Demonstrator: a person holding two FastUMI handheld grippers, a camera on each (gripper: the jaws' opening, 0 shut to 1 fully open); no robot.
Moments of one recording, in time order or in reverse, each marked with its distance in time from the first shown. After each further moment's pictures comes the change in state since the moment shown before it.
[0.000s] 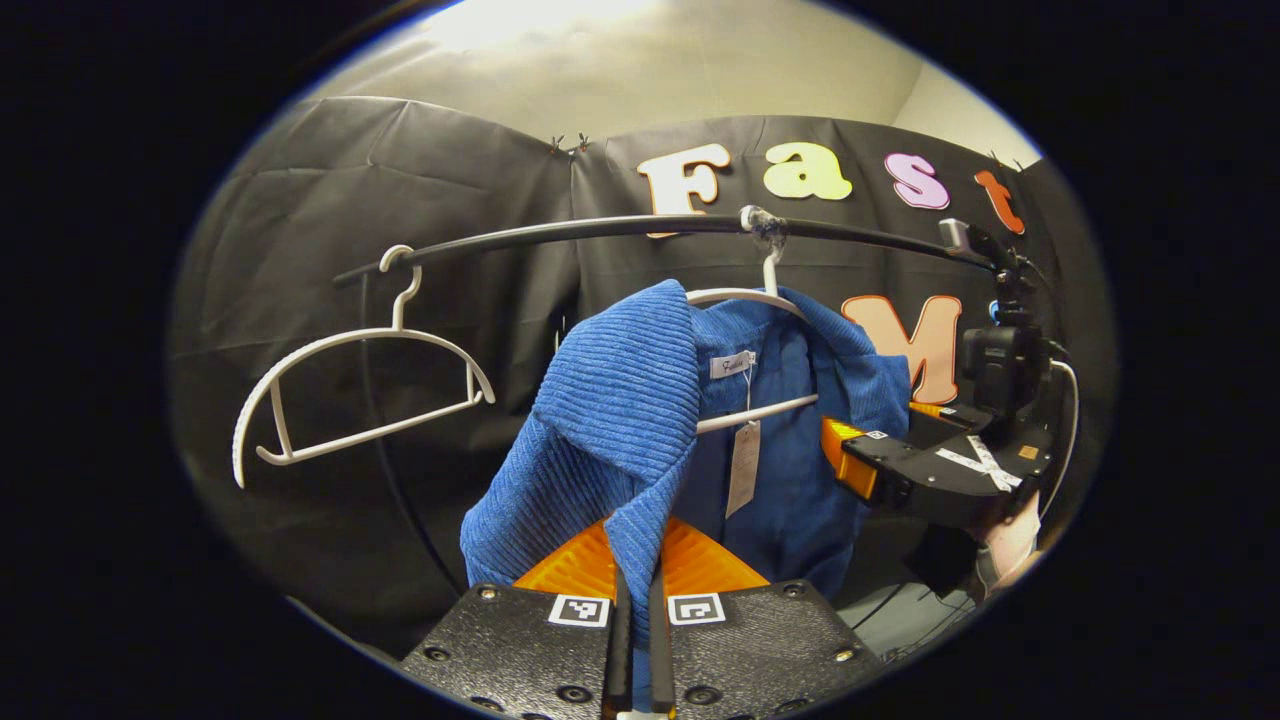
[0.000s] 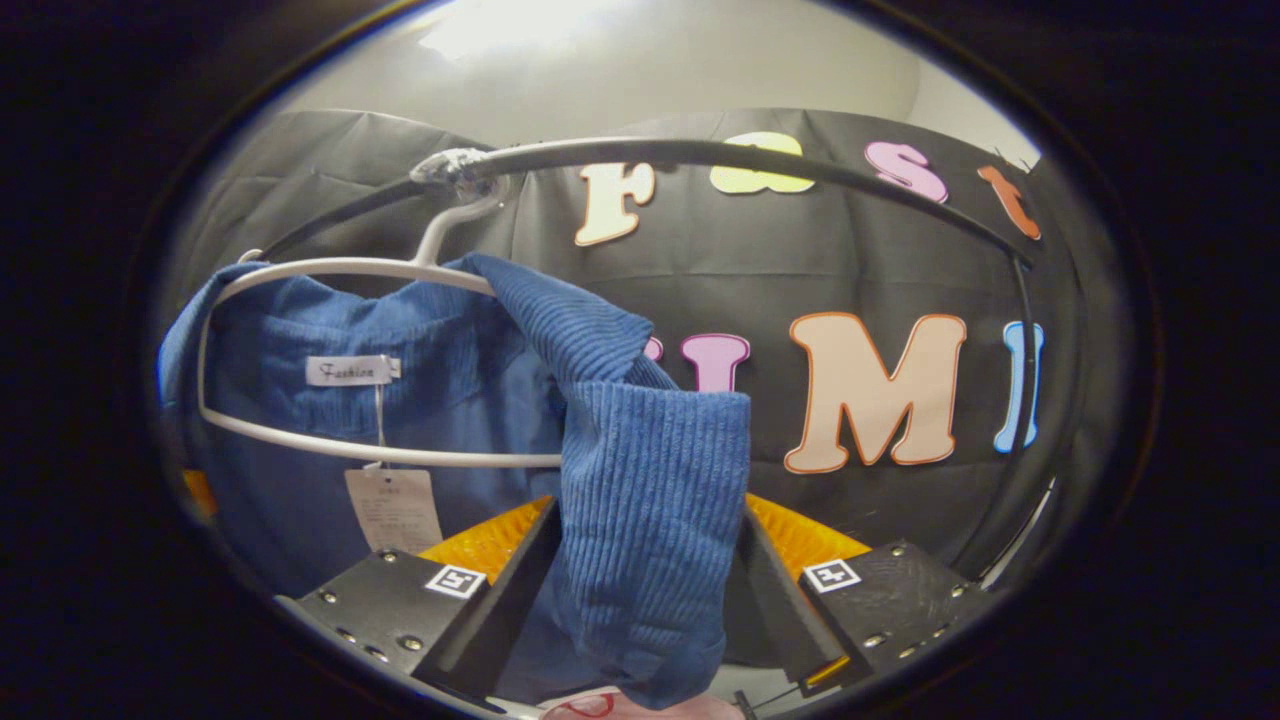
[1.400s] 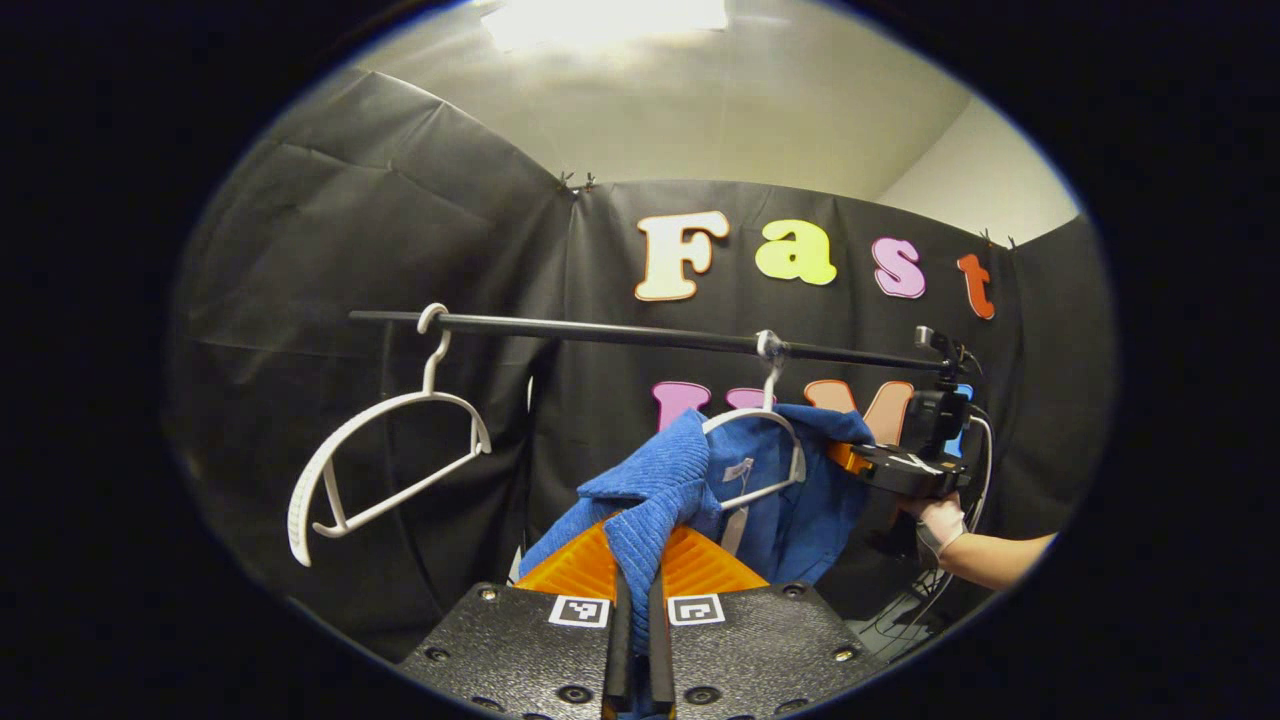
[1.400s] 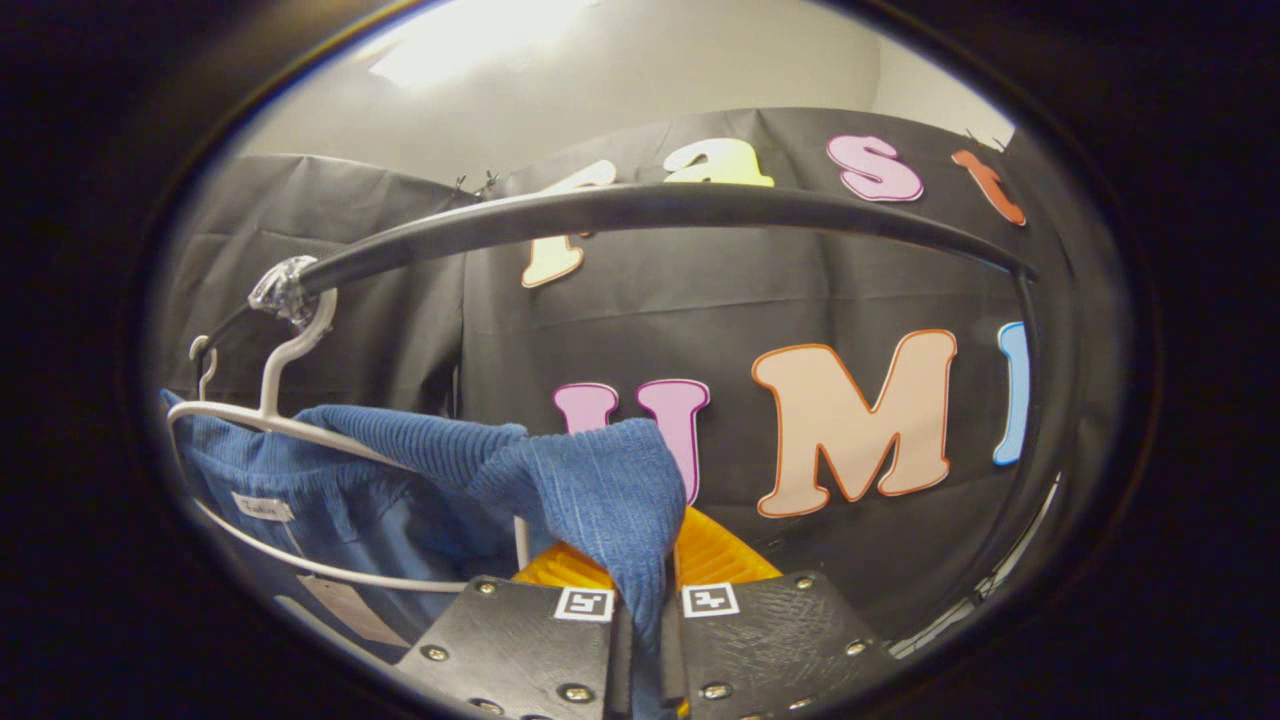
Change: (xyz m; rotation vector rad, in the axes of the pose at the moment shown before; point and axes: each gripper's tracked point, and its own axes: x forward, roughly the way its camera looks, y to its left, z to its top) left arm -0.034 0.054 0.079 -0.133 -0.142 -0.137; right arm 0.052 -0.065 0.080 0.101 -0.071 -0.047
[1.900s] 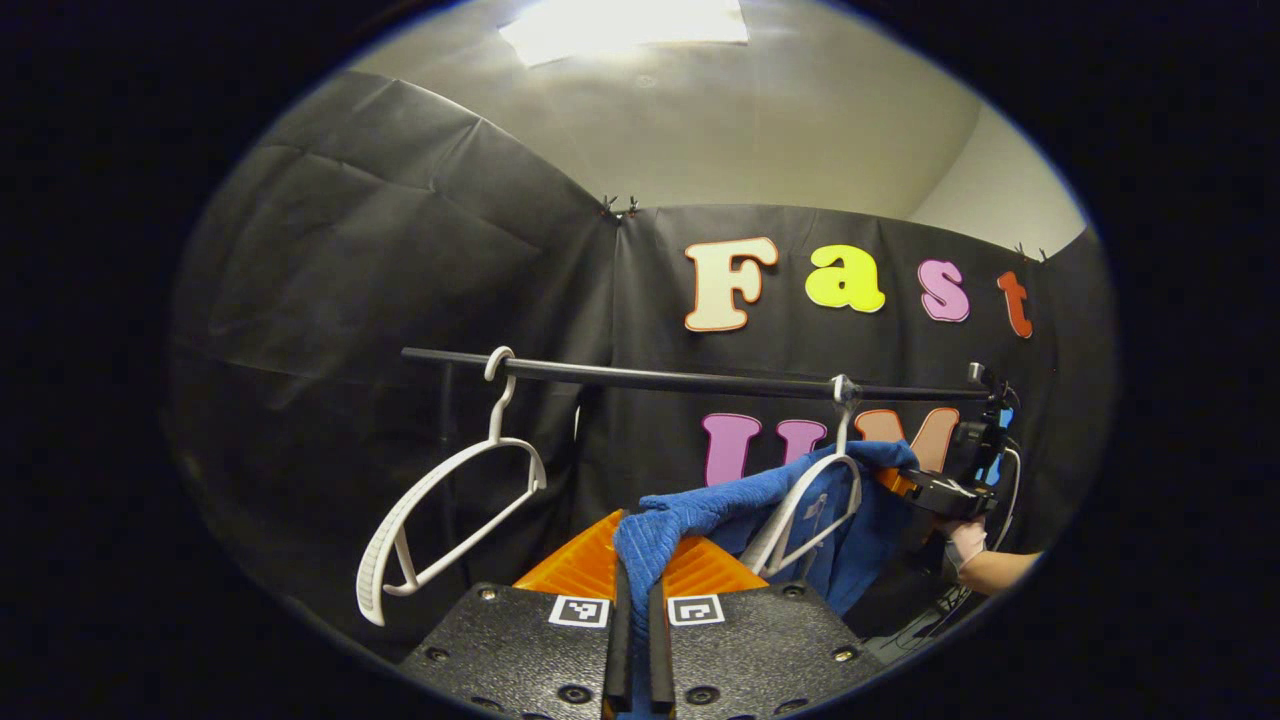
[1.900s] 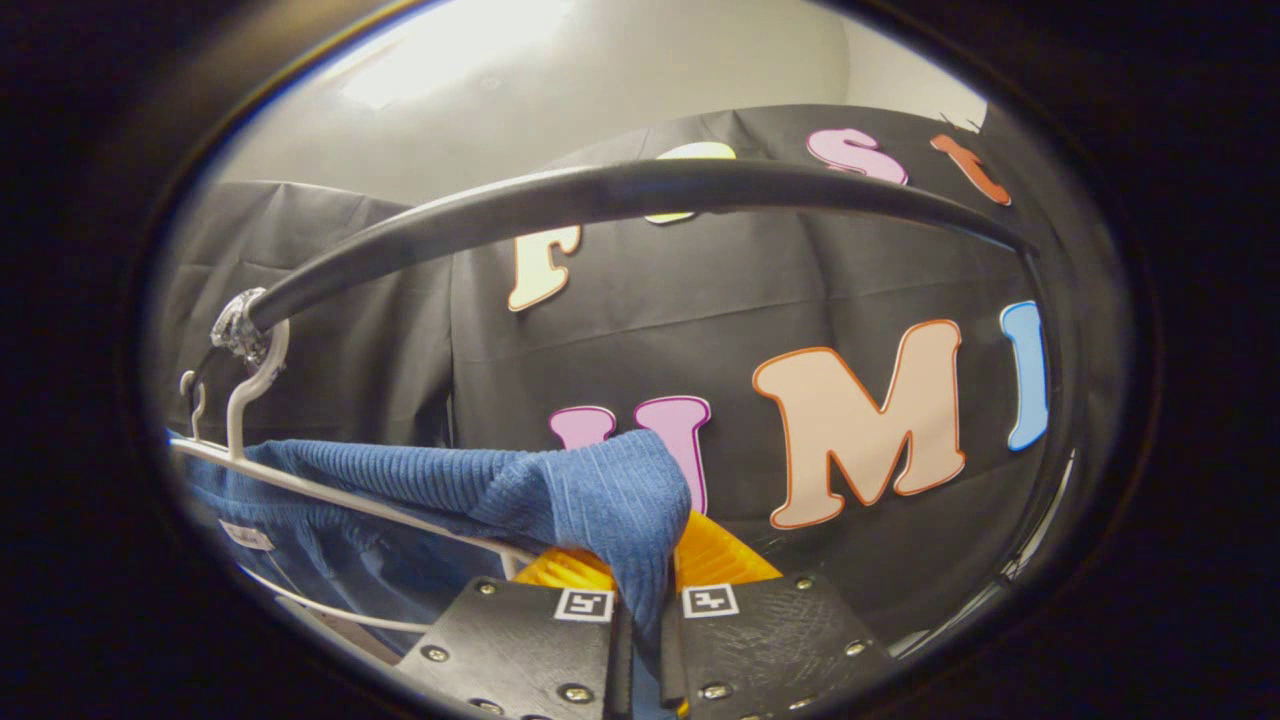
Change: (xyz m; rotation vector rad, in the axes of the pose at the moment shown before) left arm 0.015 0.054 0.032 0.004 -0.074 0.098; right arm 0.025 0.004 0.002 0.070 -0.034 -0.009
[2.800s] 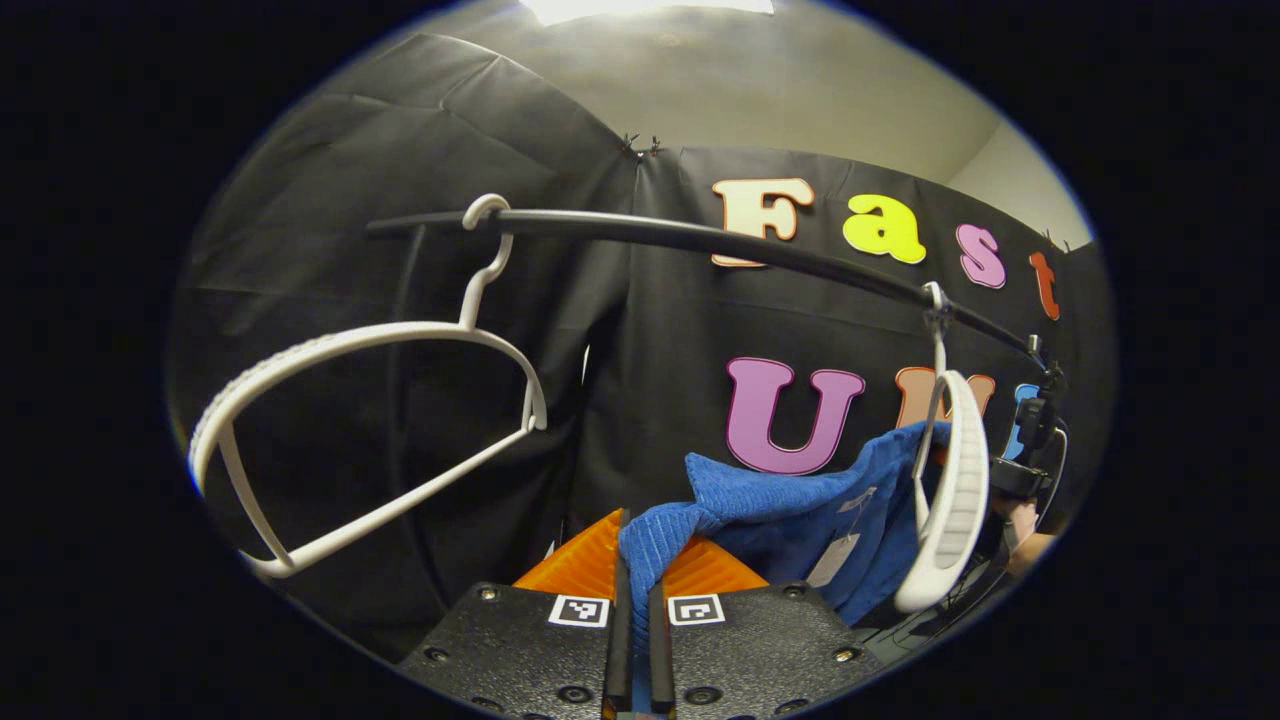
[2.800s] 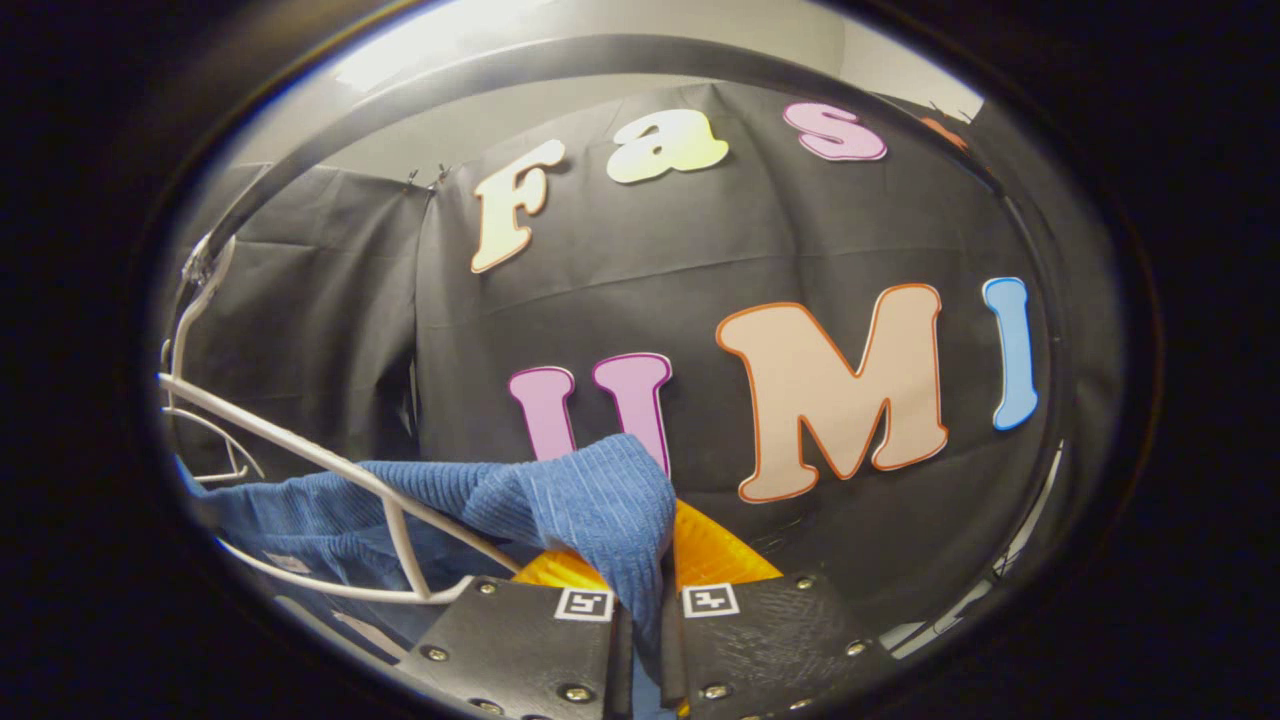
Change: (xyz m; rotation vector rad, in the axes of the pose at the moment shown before) left arm 0.071 0.021 -0.101 -0.053 0.158 0.018; right arm 0.015 -0.044 -0.046 -0.019 0.075 -0.079
